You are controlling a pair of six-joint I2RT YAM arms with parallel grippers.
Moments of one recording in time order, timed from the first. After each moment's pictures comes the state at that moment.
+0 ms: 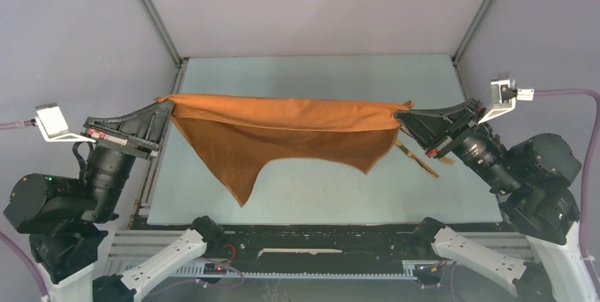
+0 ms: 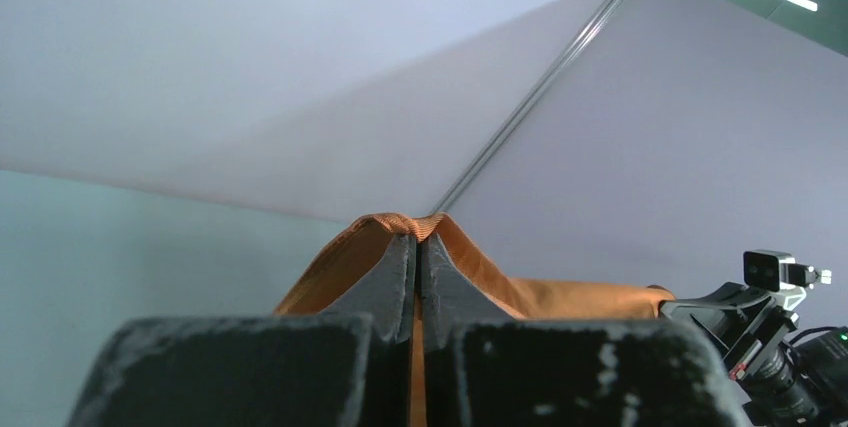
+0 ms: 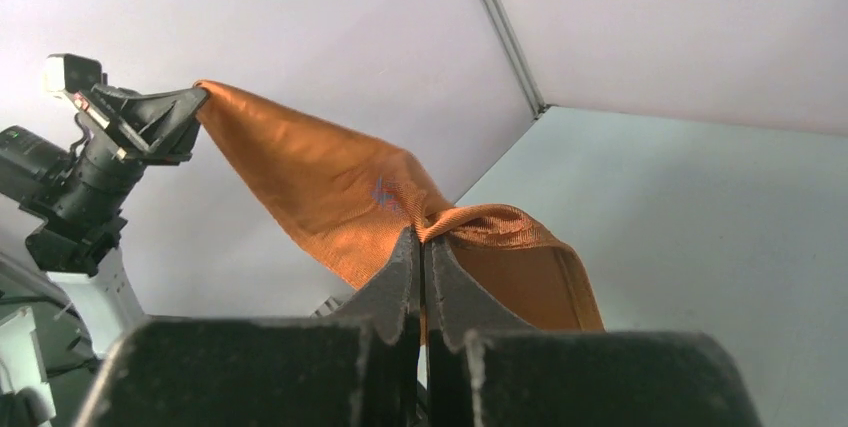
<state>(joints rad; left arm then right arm) -0.64 0.59 1.55 -0.63 -0.29 -0.56 0.77 0.69 1.41 -0.51 -0.03 0.51</state>
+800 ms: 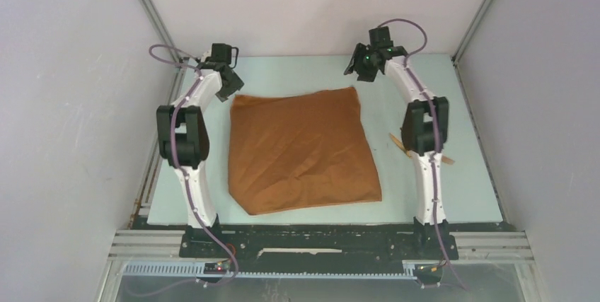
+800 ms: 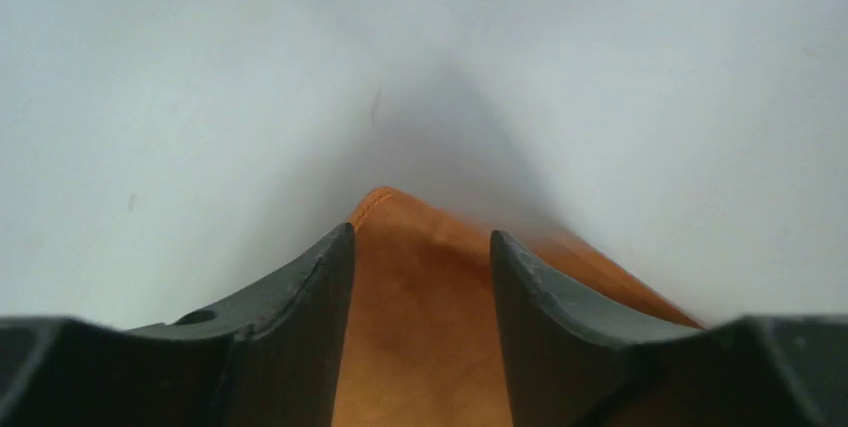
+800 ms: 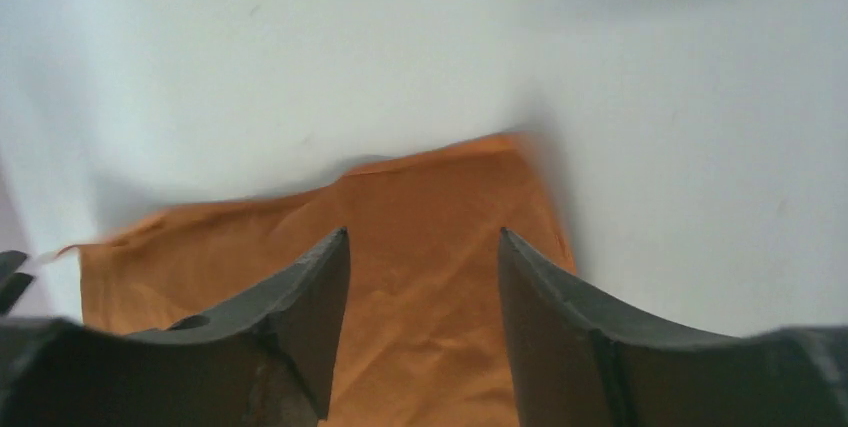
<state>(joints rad) -0.08 1.96 1.67 -0.63 -0.29 -0.75 0.20 2.25 2.08 -0.61 -0.19 0.56</state>
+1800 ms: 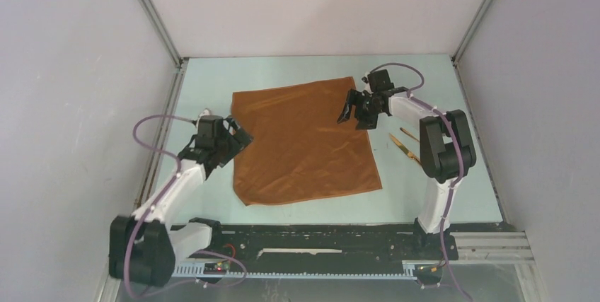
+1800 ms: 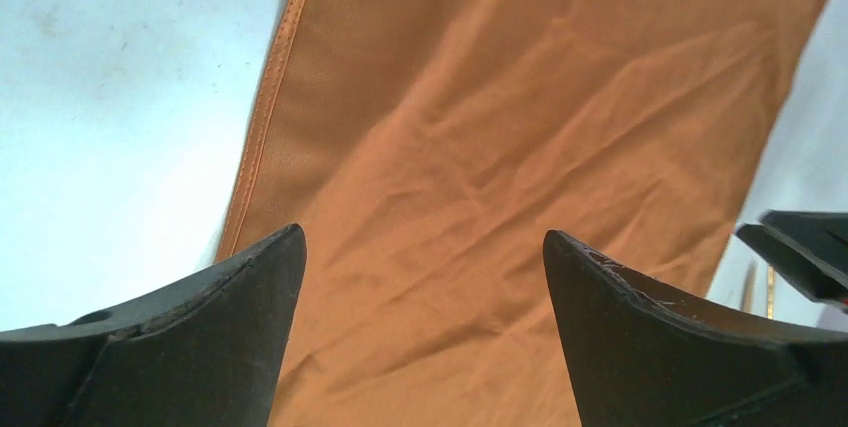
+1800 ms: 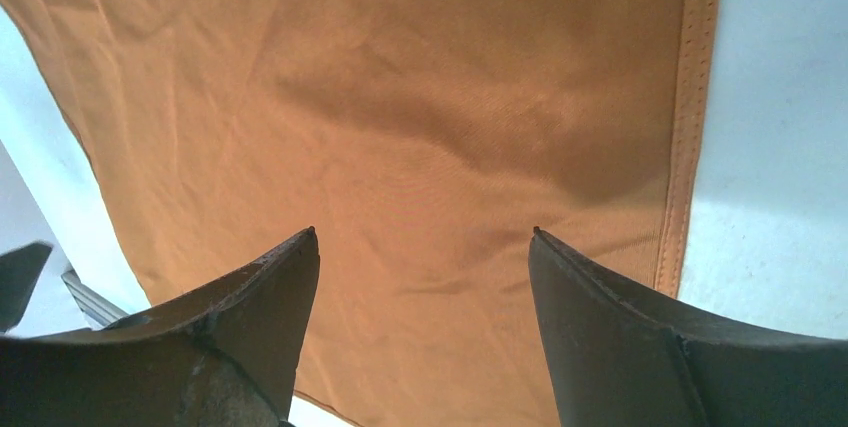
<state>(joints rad) -0.16 1.14 0.65 -0.33 -0.03 -0.81 0.26 1.93 1.36 -0.44 -0.37 0.49</state>
